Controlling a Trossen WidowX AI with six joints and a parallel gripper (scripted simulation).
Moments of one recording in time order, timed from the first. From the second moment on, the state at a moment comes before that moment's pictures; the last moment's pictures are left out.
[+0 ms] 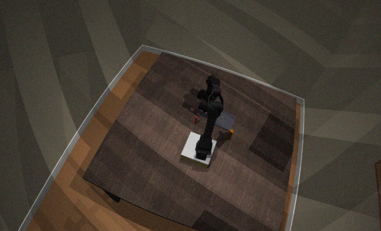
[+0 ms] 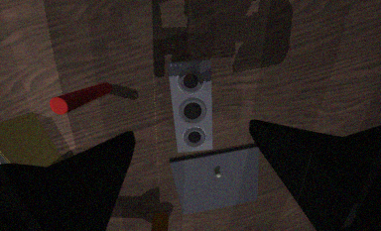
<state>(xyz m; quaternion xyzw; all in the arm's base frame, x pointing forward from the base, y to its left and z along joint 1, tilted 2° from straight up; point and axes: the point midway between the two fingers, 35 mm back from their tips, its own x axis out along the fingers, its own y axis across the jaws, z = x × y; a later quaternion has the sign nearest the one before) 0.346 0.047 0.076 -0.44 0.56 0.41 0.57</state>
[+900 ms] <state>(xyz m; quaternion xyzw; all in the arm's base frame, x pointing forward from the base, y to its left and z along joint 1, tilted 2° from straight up) 0.353 0.046 0.033 -0.45 0.56 0.40 0.57</state>
